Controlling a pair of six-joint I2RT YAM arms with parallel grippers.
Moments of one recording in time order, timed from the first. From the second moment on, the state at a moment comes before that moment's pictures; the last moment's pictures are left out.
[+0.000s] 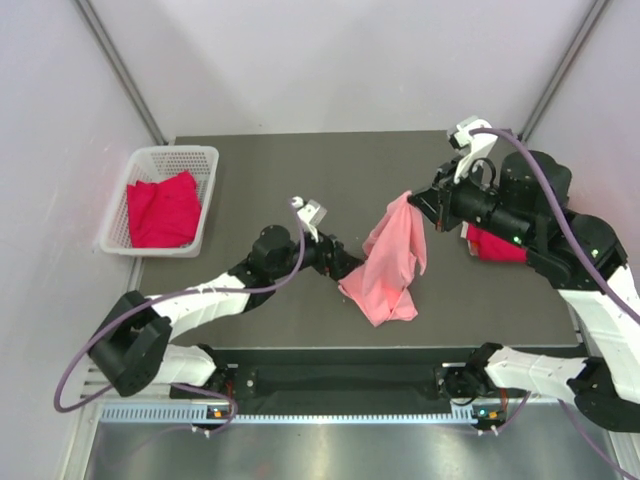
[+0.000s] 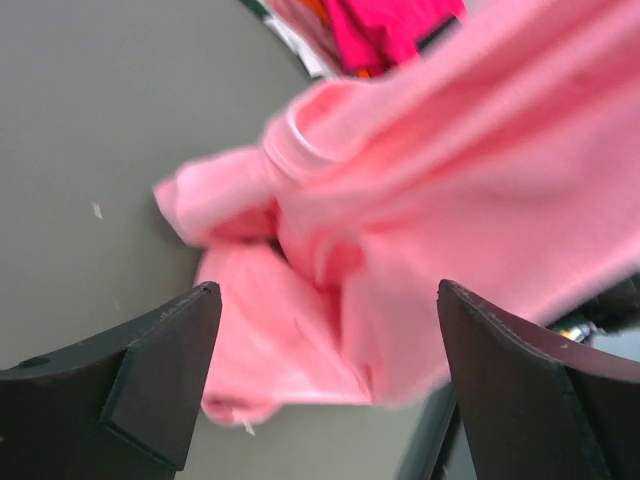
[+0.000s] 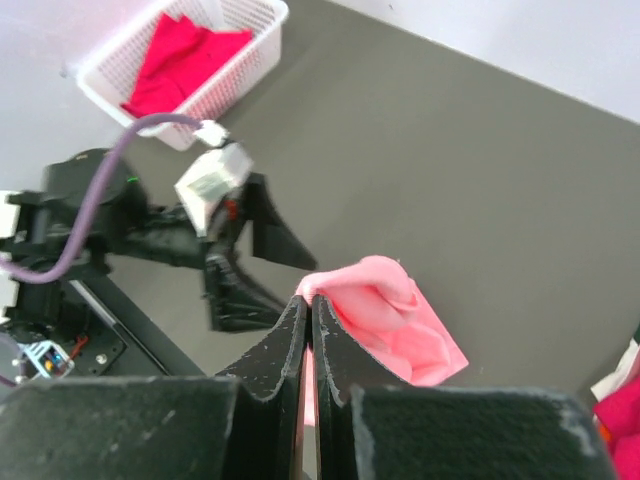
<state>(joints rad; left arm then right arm) -0.73 1.33 0.64 0.54 0.35 -0.45 0.73 1.06 1.69 -0.91 0.00 0.14</state>
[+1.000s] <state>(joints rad) -0.92 1.49 0.60 0.55 0.11 -0.49 0.73 1.04 1.65 -0.90 0.31 0.23</state>
